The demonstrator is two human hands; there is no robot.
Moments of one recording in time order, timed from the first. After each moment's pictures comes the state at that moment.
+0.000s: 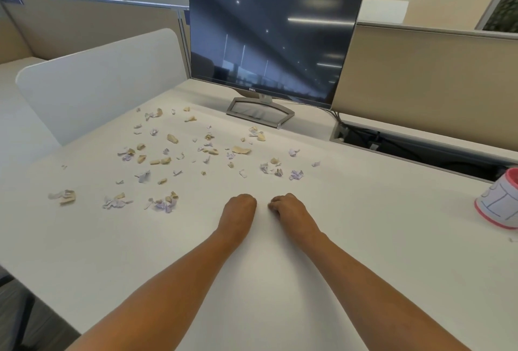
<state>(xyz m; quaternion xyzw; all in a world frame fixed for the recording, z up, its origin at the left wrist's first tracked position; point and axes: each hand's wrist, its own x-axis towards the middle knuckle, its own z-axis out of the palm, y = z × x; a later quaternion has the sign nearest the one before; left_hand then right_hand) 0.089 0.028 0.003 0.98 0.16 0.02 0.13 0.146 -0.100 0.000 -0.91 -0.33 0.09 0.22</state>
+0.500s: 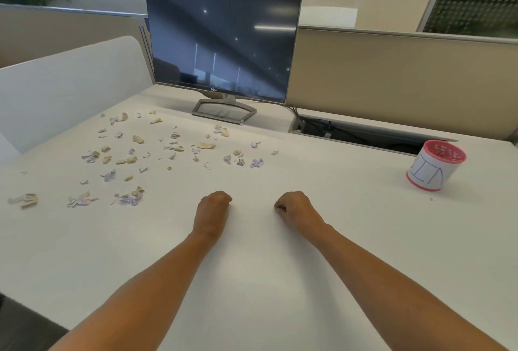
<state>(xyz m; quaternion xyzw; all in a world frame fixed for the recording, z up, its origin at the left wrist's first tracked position) 0.057 -0.015 0.003 0.97 0.15 0.10 0.16 0.128 -0.201 0.017 -0.93 -0.28 0.07 0.21</state>
